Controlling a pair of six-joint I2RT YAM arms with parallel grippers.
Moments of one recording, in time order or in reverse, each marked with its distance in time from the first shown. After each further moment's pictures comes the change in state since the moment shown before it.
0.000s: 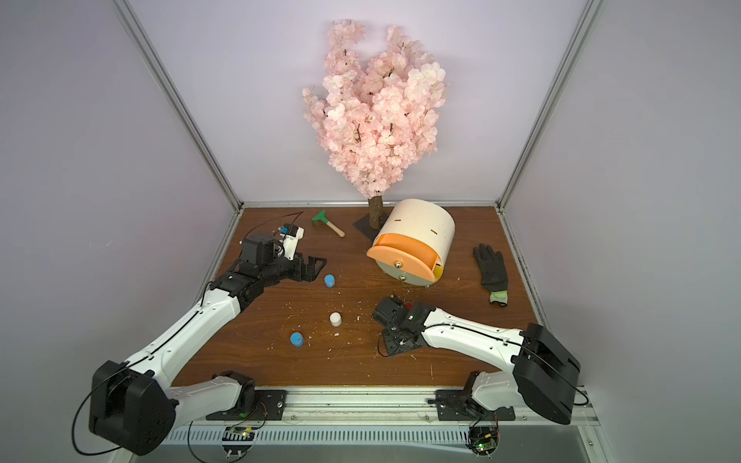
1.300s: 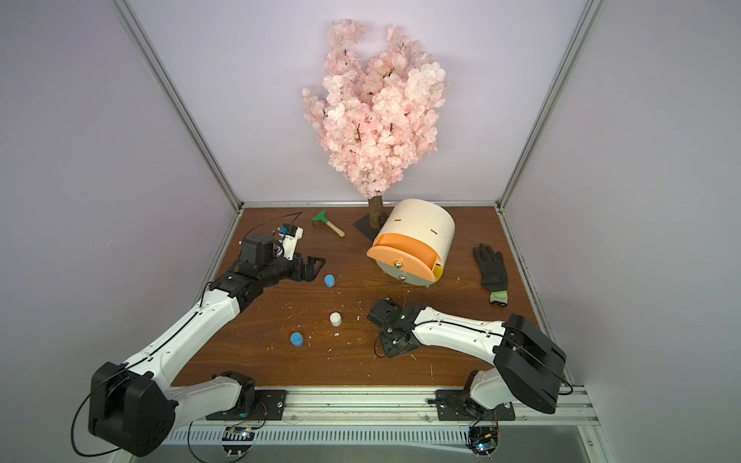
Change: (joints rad) left arm 0.000 -0.008 0.000 -0.007 -0.026 0.010; right arm 0.005 0.087 0.000 0.031 -0.007 -0.019
